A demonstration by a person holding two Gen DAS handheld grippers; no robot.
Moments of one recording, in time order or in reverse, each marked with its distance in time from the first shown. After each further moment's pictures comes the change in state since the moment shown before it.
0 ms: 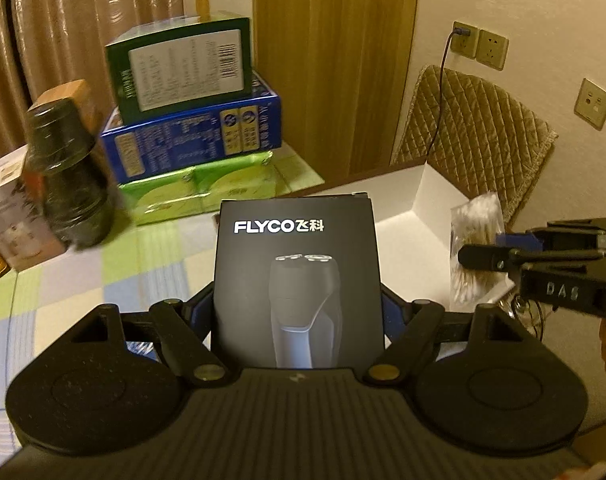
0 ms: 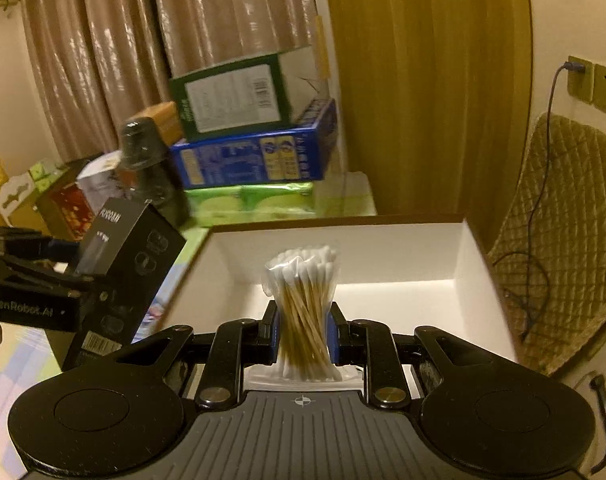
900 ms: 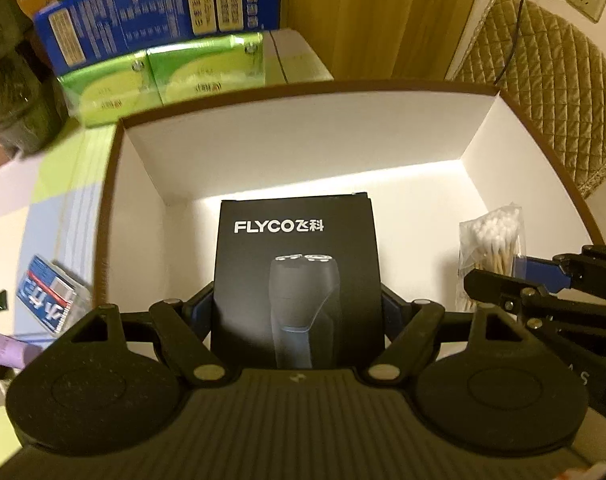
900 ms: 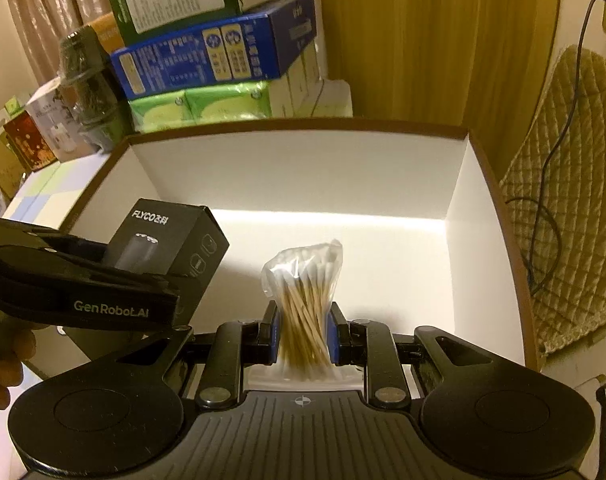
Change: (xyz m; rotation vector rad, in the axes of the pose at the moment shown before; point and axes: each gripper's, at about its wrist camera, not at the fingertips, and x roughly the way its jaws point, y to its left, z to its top) left arm 0.162 -0.046 -0.004 -0.180 0.288 0.091; right arm 0.098 -0.066 -0.011 -0.035 0.259 0.001
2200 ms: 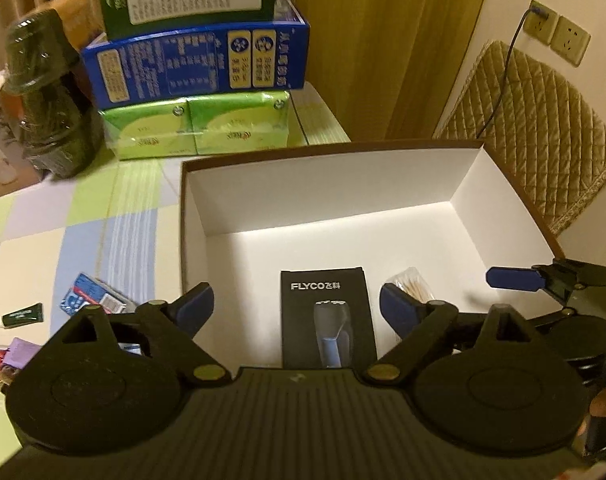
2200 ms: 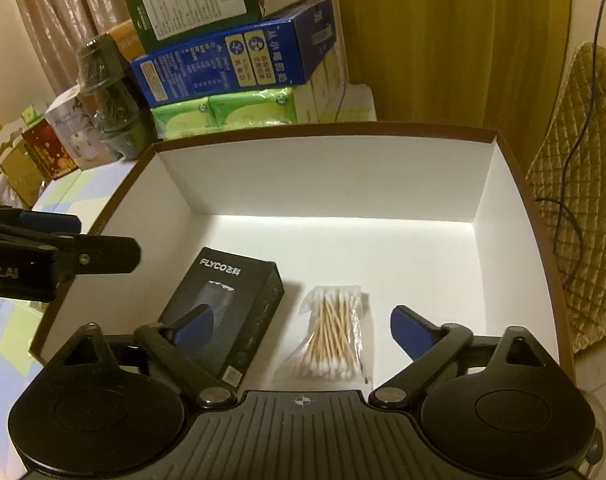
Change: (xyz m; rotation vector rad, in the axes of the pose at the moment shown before) left arm -0.072 0.031 -0.001 -0.022 -0.128 -0.015; right arm -0.012 0.018 -0.001 0.019 -0.036 0.061
